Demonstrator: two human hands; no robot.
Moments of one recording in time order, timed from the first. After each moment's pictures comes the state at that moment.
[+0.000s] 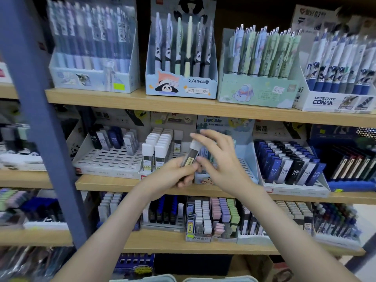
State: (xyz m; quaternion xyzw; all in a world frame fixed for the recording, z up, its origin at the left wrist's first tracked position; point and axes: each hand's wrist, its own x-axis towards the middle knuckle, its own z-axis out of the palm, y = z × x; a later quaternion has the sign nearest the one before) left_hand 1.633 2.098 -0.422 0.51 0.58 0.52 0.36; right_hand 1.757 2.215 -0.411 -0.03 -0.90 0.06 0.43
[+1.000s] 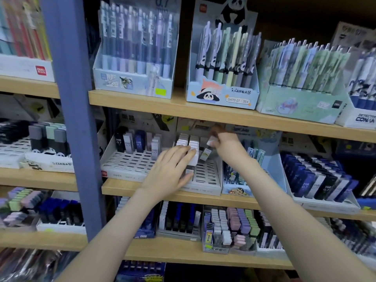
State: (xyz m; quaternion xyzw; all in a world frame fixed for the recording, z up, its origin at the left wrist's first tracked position) left_hand 1.524 2.088 -0.471 0.62 0.64 0.23 -0.39; right_hand 1.650 2.217 -0.359 -0.34 -0.91 0.16 0.19
